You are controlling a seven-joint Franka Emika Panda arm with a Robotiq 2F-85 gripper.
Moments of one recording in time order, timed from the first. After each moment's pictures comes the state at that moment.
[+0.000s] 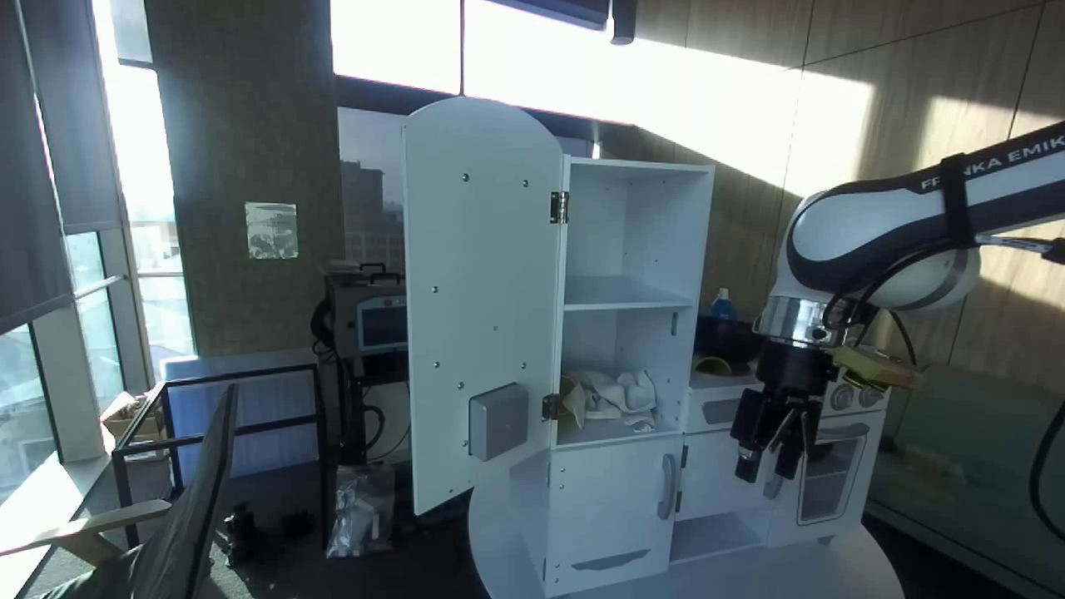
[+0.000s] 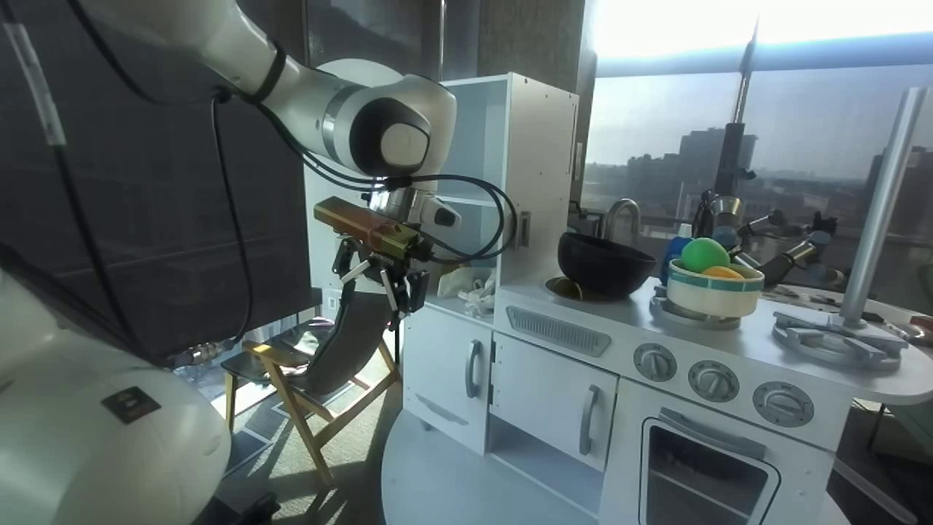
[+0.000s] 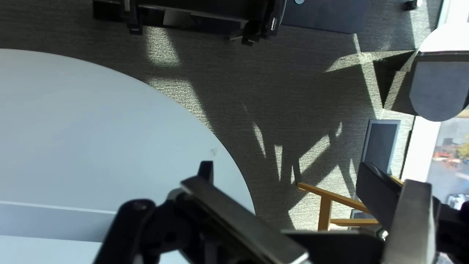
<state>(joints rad) 0.08 -0.58 -0.12 -2.58 0.17 1.91 -0.22</state>
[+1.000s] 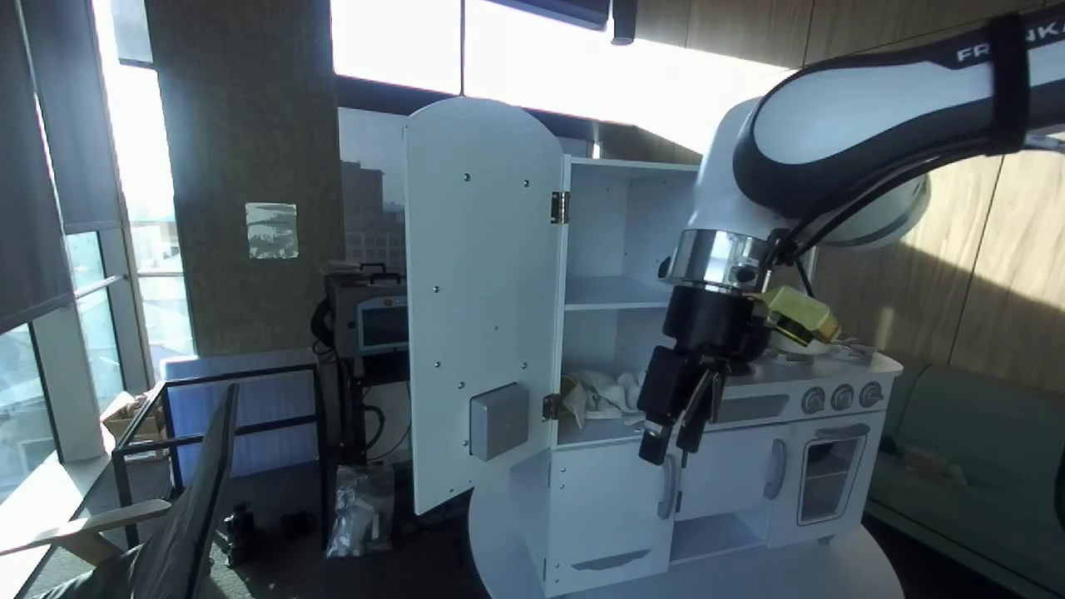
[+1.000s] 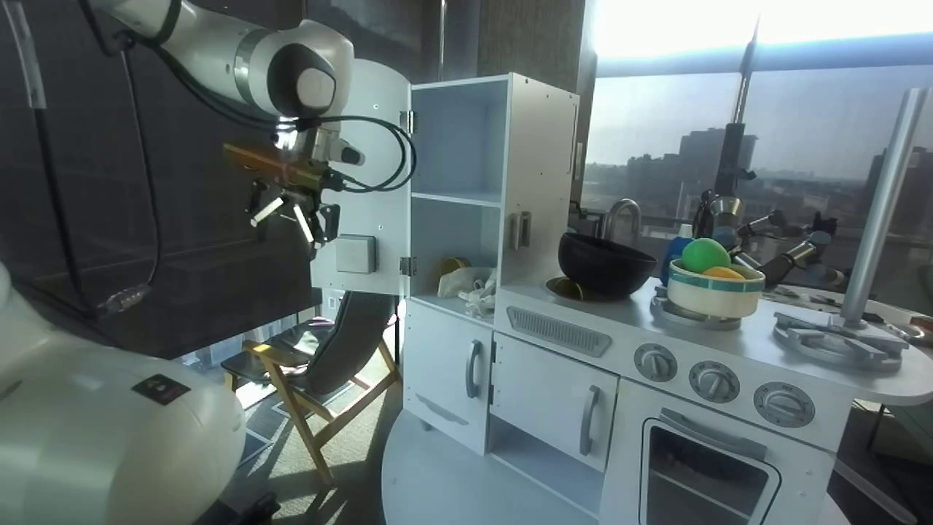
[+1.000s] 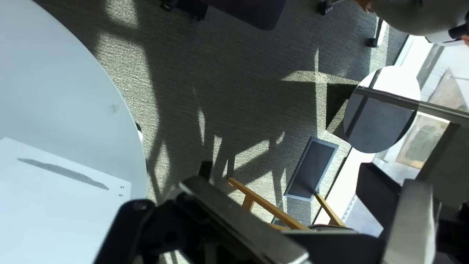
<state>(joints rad) 0.26 -0.59 0.11 -2.41 0.33 1.85 -0.16</state>
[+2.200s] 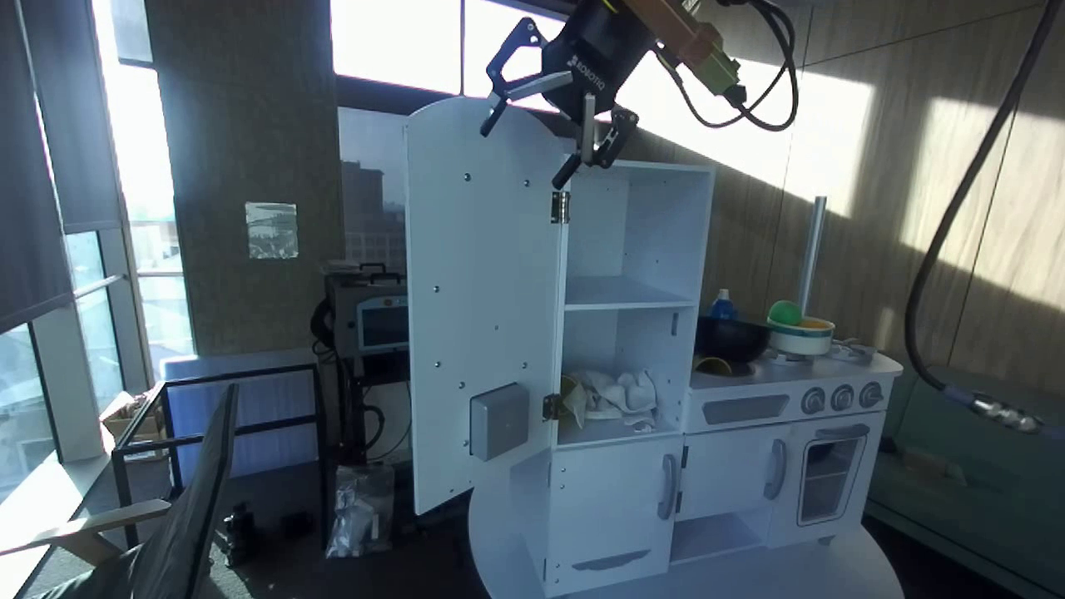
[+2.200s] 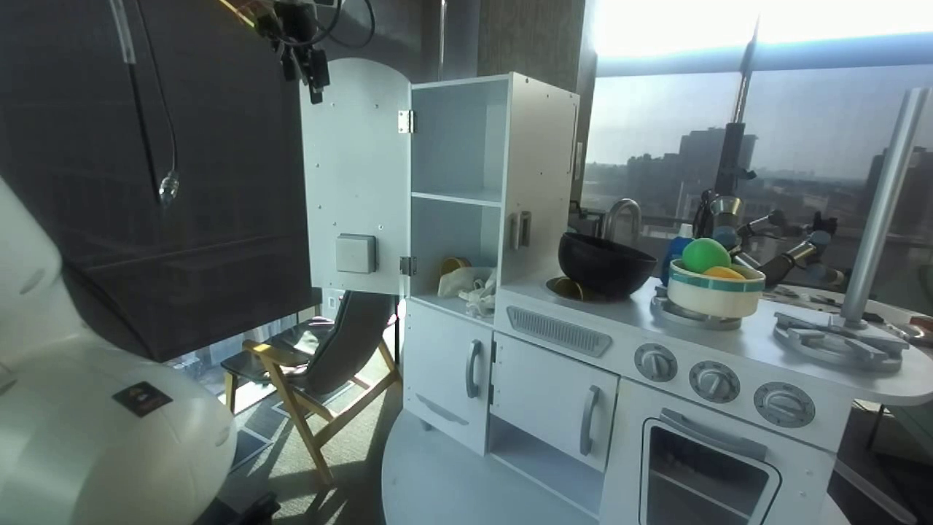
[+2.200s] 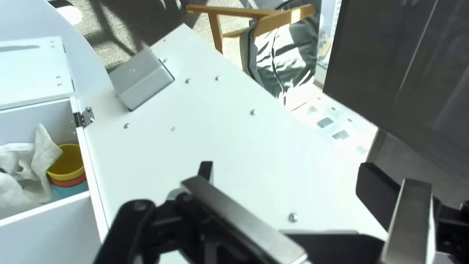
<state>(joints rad) 0.14 -0.37 0.31 -1.74 0.29 2.03 0.61</state>
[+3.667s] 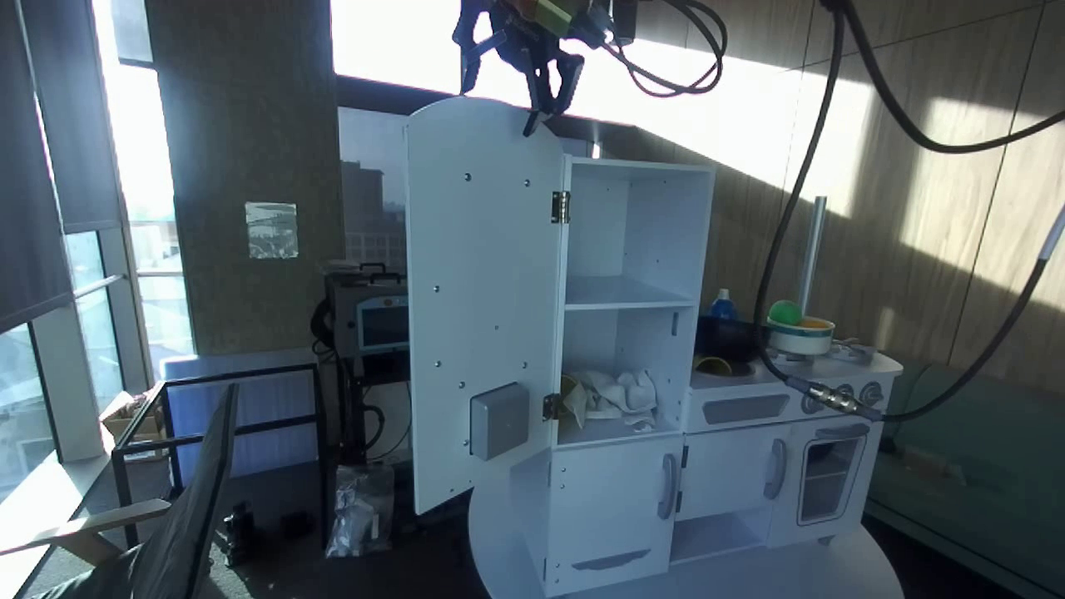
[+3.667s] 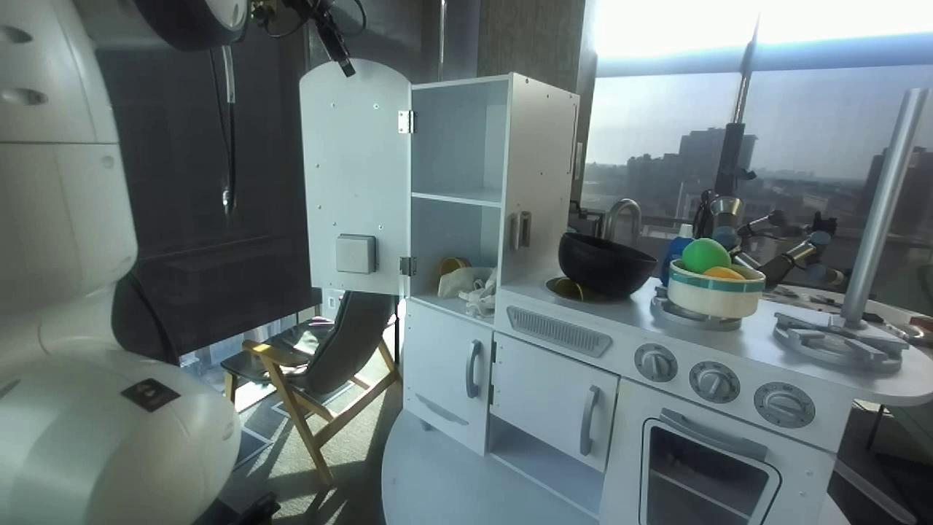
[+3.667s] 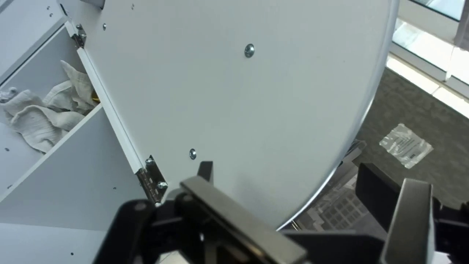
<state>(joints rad) 0.19 -0.03 0.43 -1.28 -0.42 1.93 1.44</state>
